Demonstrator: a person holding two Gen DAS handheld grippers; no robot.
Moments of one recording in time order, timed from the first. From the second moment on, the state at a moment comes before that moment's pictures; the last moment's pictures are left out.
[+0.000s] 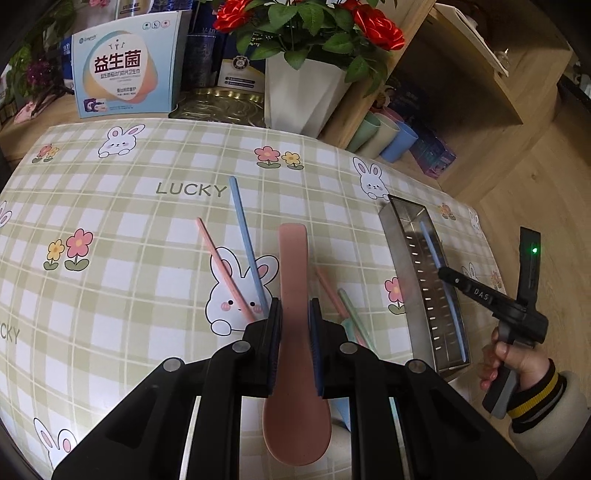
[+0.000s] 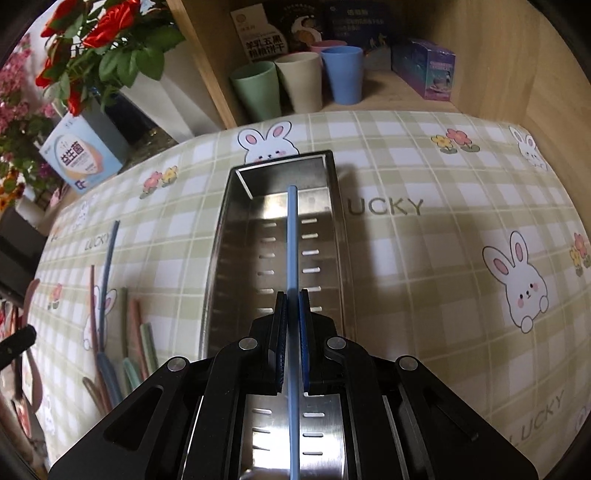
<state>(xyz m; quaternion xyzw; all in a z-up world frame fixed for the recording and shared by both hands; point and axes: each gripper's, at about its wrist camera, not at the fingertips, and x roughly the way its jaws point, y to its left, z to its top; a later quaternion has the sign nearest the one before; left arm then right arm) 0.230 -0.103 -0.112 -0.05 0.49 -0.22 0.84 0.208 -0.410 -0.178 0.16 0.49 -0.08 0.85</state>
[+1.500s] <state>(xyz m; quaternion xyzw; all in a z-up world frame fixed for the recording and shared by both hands) 0.234 -0.320 -0.151 -0.08 0.57 -0.27 0.78 0.133 -0.476 -0.161 0.15 0.48 -0.13 0.85</state>
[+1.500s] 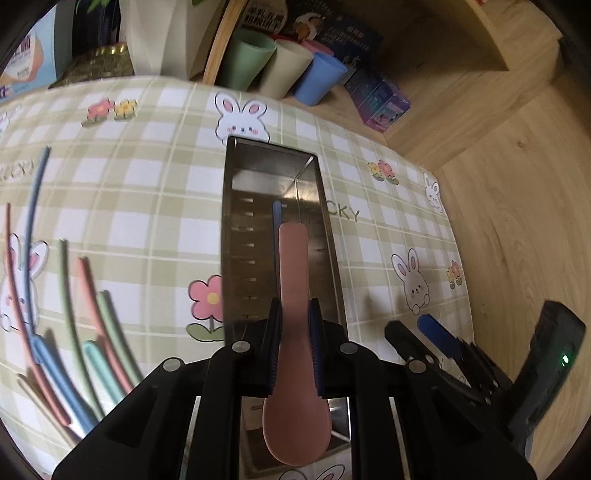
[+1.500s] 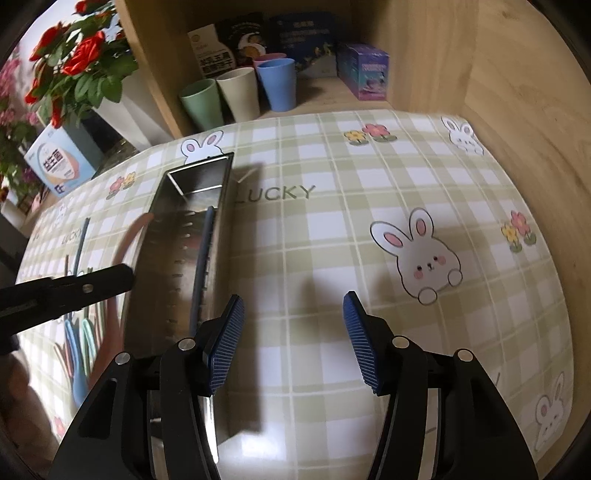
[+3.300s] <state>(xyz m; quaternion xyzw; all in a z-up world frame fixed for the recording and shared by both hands) 0.171 -0.126 -0.185 -0.03 0.62 -0.20 0.76 0.138 -0.335 -0.159 0.15 0.48 -0.06 0.86</state>
